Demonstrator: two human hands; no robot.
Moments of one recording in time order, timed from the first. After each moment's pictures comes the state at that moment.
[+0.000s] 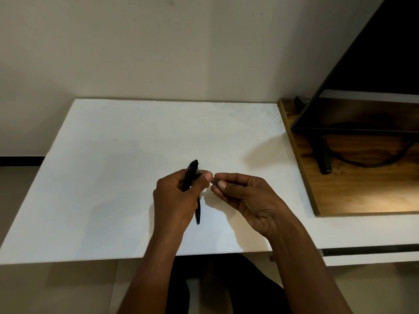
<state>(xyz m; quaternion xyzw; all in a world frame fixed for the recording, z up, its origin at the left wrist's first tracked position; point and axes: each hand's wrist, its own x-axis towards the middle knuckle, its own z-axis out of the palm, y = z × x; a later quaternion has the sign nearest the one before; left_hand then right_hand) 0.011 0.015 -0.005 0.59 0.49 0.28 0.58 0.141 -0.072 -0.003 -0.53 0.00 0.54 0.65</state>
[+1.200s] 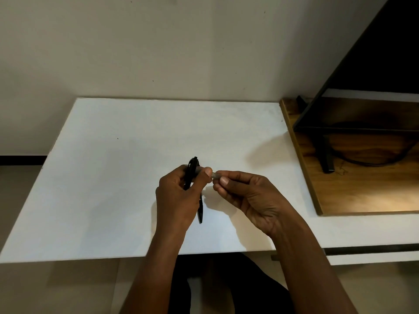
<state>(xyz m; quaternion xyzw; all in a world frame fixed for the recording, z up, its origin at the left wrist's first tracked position) 0.012 0.016 -0.001 0.59 0.48 0.30 0.57 0.142 -0.072 0.001 -0.51 -0.02 0.56 0.65</state>
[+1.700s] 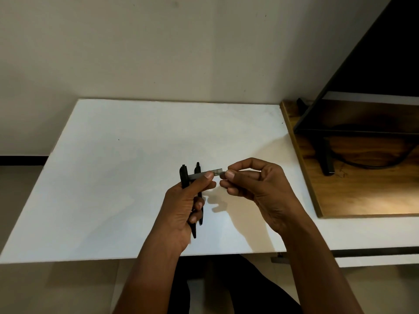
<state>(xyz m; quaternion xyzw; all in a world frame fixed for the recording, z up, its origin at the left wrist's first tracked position) 0.009 0.017 -0.007 0.35 0.47 0.20 0.79 0.154 -0.079 0.015 -0.59 -0.18 0.46 0.64</state>
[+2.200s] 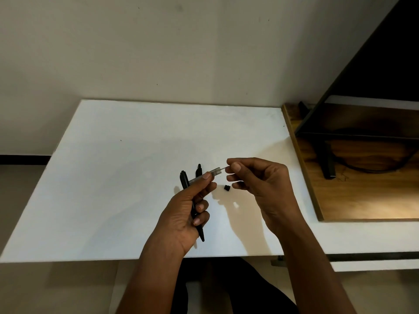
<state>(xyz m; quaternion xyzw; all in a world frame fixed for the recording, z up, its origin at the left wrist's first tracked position) 0.012 0.015 -0.009 0.20 0.44 0.18 0.85 0.150 -0.073 0.016 -0.64 -0.25 0.34 0.64</state>
